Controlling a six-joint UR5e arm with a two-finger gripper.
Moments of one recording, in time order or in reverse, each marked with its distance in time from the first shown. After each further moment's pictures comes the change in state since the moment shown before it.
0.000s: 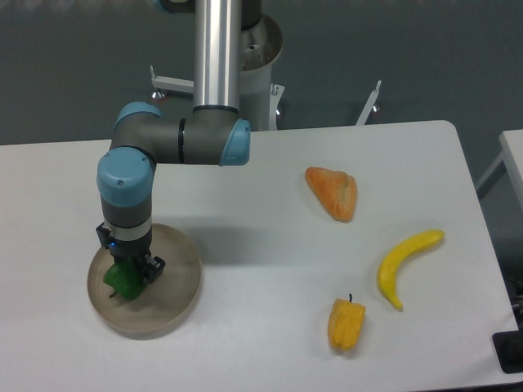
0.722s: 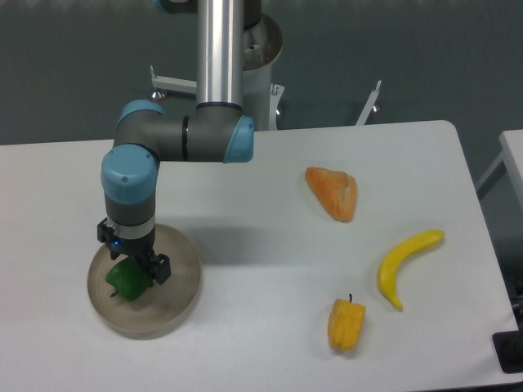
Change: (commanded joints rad) arm 0.060 0.061 0.005 -0.002 -0.005 -0.029
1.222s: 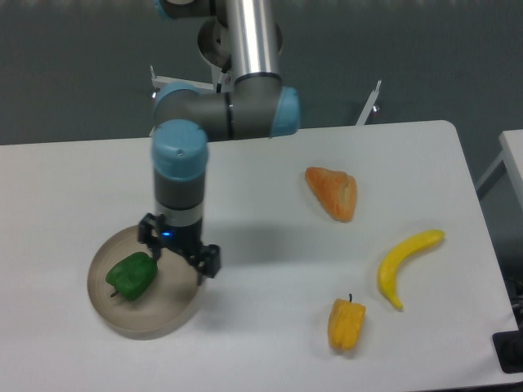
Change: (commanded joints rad) arm 0.172 0.040 0.034 -0.008 0.012 0.090
